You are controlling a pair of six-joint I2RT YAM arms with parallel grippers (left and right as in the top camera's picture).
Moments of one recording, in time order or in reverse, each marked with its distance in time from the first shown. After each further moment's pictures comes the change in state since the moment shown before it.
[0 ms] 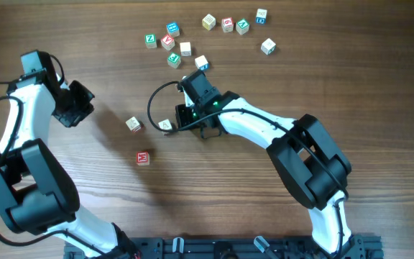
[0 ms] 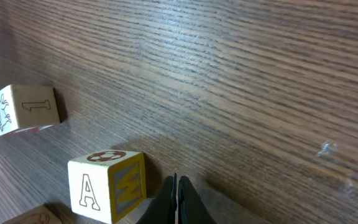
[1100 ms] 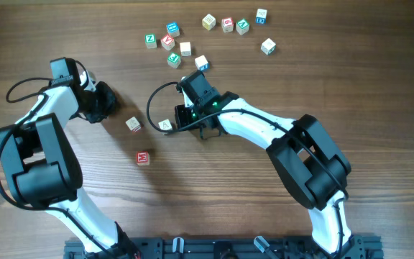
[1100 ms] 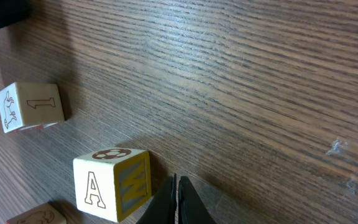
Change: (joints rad) left arm -0.077 0.160 -0.095 0.310 0.193 0.074; right arm 0.004 0.000 0.000 0.000 -0.011 0.004
